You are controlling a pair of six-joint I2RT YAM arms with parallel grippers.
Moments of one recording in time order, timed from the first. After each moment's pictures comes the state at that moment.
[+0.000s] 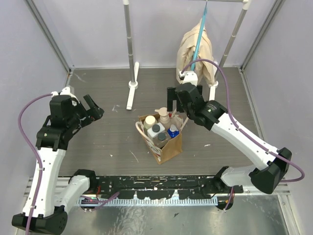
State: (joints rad) left arm -0.11 0.84 1.11 -0.85 -0.01 -0.52; right arm 0.74 1.28 1.31 -0.64 0.50 0.40
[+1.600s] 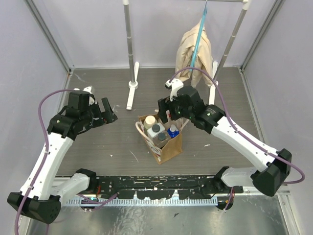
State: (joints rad) left arm -0.28 0.98 1.13 -0.93 0.05 -0.50; right arm 0.73 1.24 1.23 -0.53 0.01 0.21
